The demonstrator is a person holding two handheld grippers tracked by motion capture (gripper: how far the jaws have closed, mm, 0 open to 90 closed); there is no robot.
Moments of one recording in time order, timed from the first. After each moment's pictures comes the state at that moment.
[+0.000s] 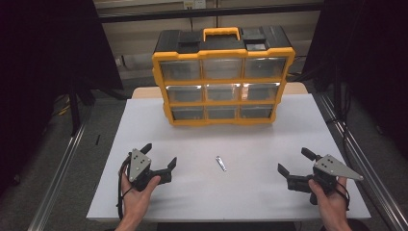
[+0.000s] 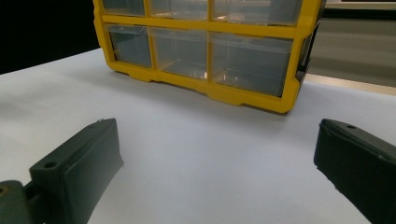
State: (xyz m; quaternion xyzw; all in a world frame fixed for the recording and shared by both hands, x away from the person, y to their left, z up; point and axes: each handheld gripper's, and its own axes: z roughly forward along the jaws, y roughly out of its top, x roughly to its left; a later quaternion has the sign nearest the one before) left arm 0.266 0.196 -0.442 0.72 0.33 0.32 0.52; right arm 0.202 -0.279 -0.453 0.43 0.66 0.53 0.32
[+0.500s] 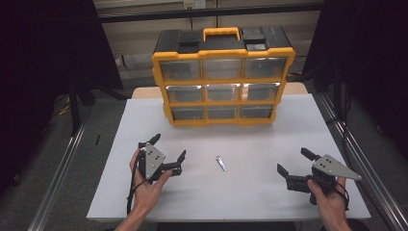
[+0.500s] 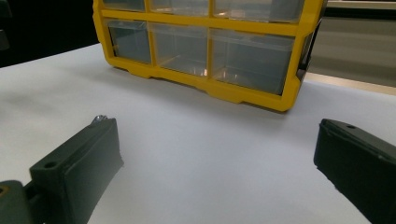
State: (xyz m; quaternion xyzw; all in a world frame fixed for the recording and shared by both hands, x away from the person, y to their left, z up) left arm 0.285 0.171 -0.444 0.72 0.26 0.40 0.50; right arm 0.202 -0.277 -0.453 0.43 0.67 0.52 0.32
